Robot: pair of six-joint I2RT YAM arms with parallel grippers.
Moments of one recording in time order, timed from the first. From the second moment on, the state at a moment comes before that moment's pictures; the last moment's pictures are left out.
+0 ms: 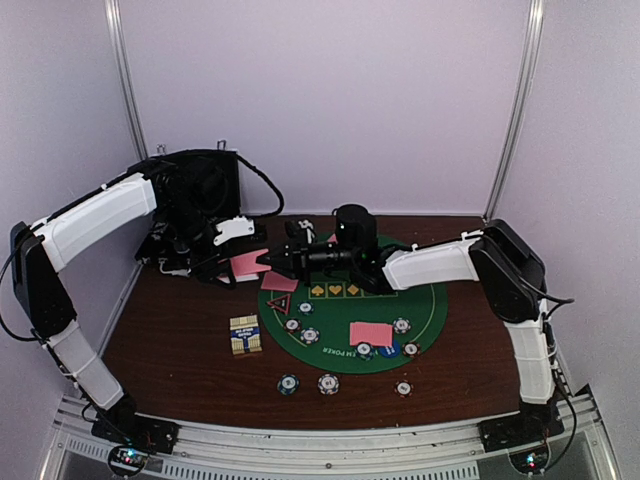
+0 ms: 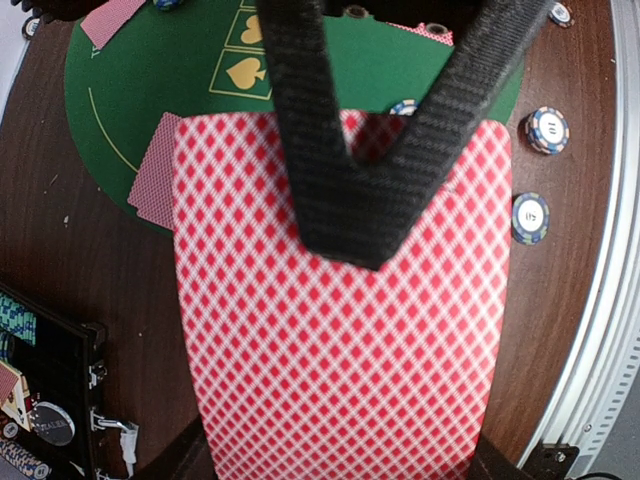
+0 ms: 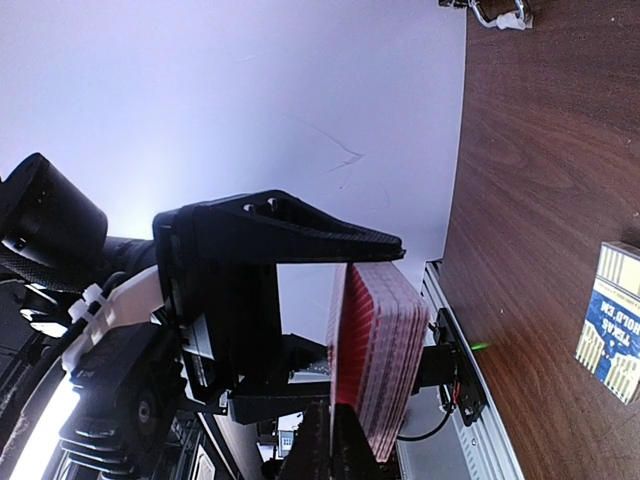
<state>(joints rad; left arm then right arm) -0.52 1.66 1.60 -1.22 0.25 0.76 0.84 2.17 1.50 0.69 -0.81 1.58</state>
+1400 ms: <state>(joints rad) -0.50 1.64 1.59 -1.22 0.23 0.76 0.84 2.03 1.88 -0.80 0.22 -0.12</state>
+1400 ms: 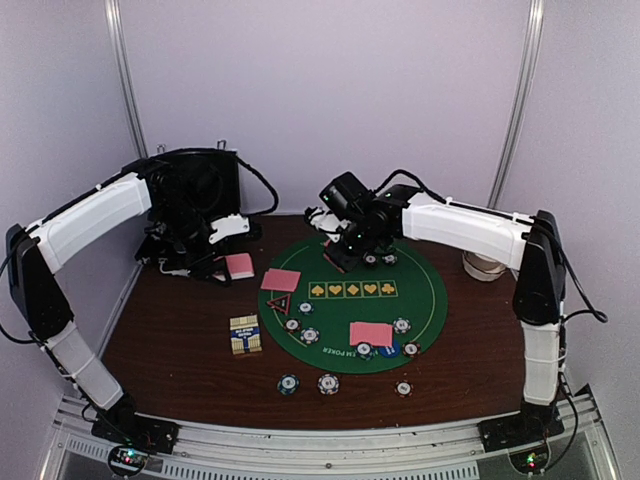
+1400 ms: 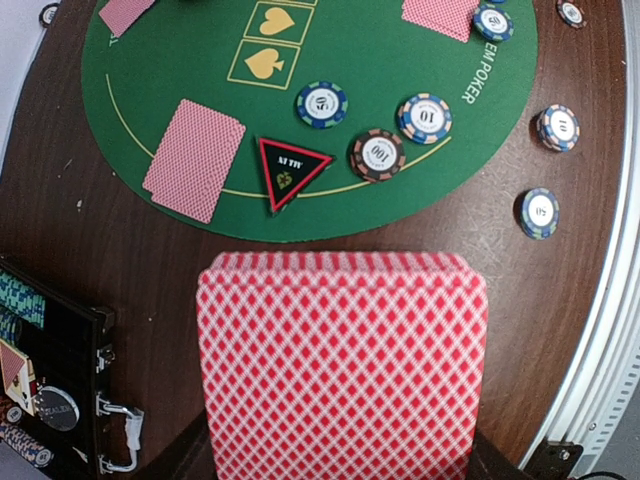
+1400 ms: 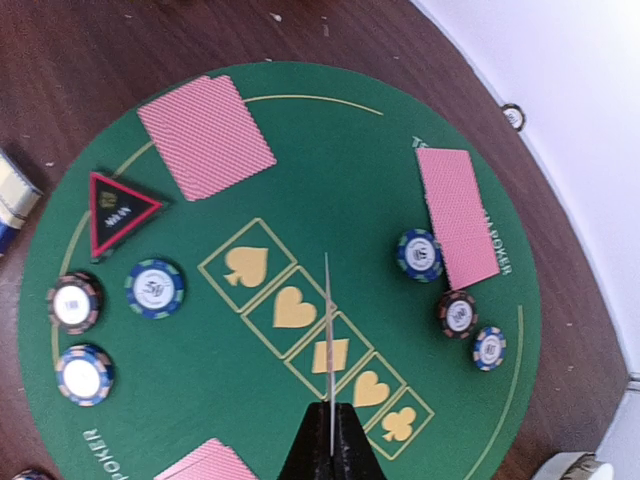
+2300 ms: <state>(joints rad) -0.48 1.57 1.55 -1.24 0.25 0.77 0.93 2.35 1.88 -0.50 0.57 -0.54</state>
